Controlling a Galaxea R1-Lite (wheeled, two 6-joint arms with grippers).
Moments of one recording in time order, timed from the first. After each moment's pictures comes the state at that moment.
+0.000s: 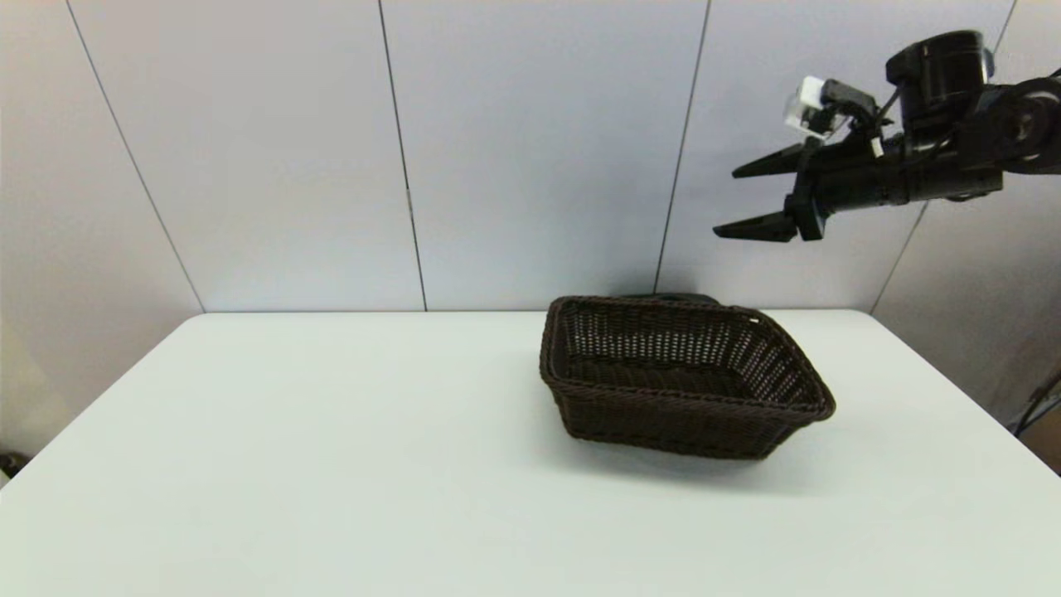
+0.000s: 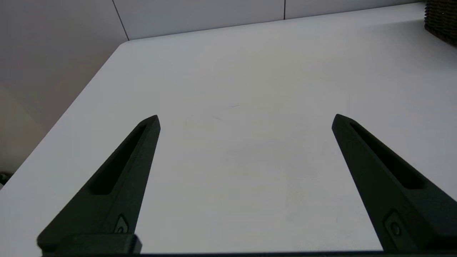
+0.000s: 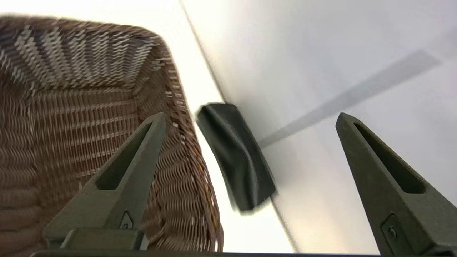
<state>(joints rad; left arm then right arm) 0.00 0.00 -0.01 0.02 -0.04 0.14 0.02 2.01 -1.94 0.44 0.69 -0.85</state>
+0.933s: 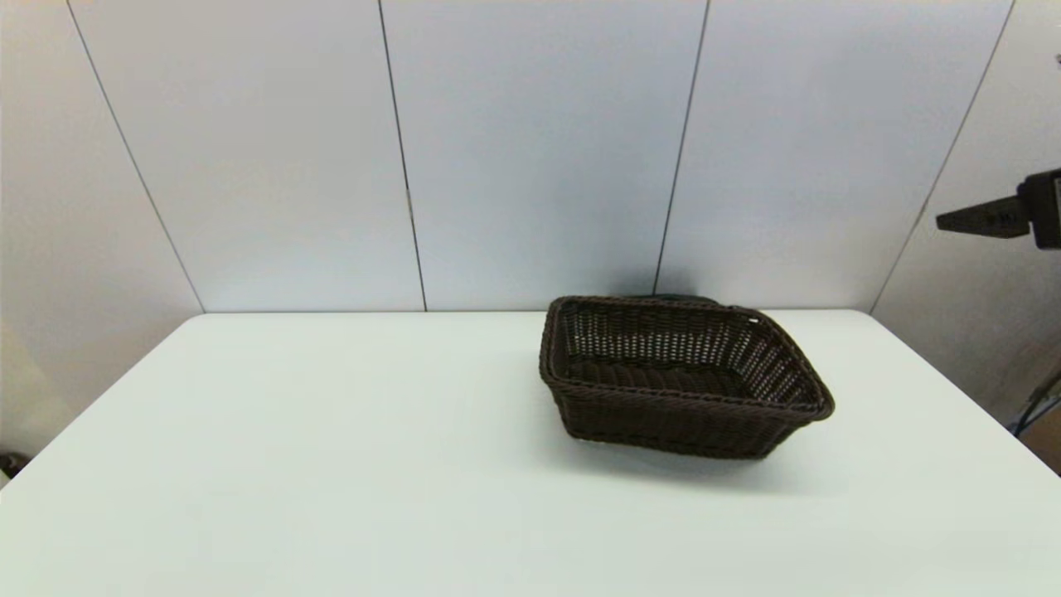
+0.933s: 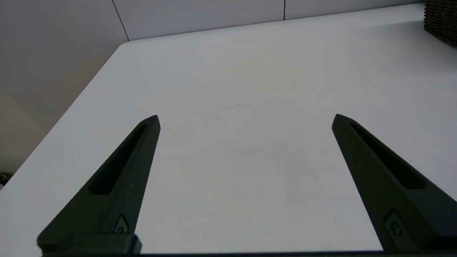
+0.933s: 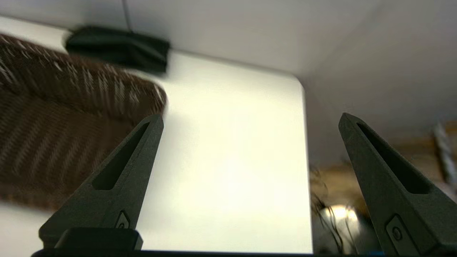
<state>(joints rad) 0.00 0.00 -0.01 0.02 -0.04 0.14 -0.08 1.41 -1.40 0.43 -0.02 -0.29</state>
